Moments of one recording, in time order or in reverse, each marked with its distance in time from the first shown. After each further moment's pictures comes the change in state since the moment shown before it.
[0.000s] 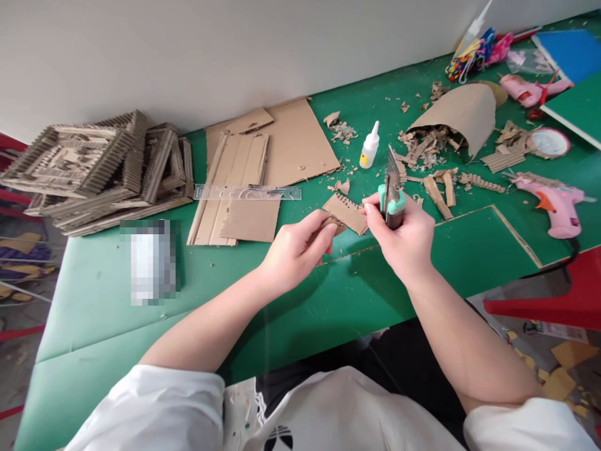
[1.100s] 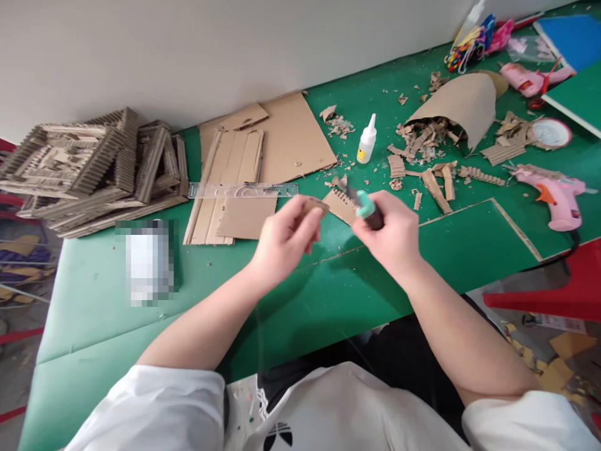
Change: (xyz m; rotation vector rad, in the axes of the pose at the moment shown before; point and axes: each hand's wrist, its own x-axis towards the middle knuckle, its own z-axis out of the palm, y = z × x) left_hand 0.006 -0.009 -0.002 -0.068 0.183 0.004; right_hand 0.000 0.003 0.005 -0.194 -0.005 -0.280
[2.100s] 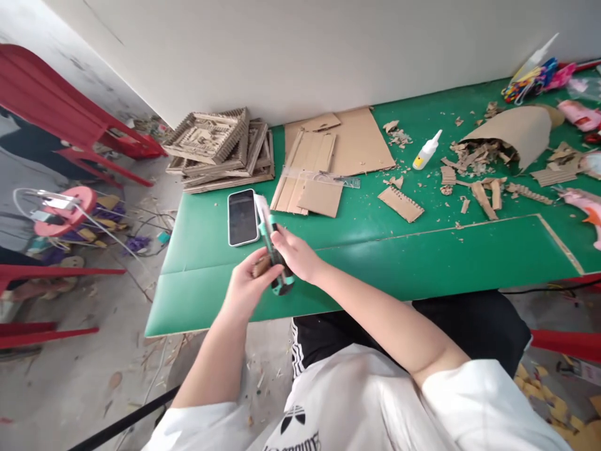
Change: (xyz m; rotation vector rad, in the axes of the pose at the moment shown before) left_hand -0.181 -0.037 -0.108 -0.201 0.560 -0.560; right_hand -0.046 -0.186 0.134 0.806 -0.824 0.334
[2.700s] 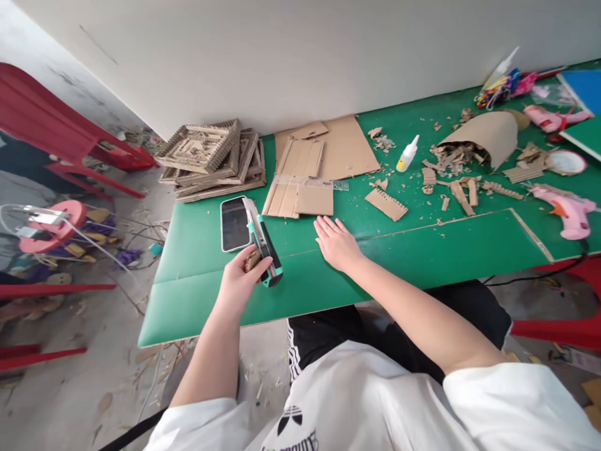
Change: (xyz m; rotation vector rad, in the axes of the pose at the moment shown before) left_hand 0.015 0.004 -0.001 0.114 0.032 -0.026; right_hand -0.034 0.057 -0.073 -1.052 0.042 -0.097
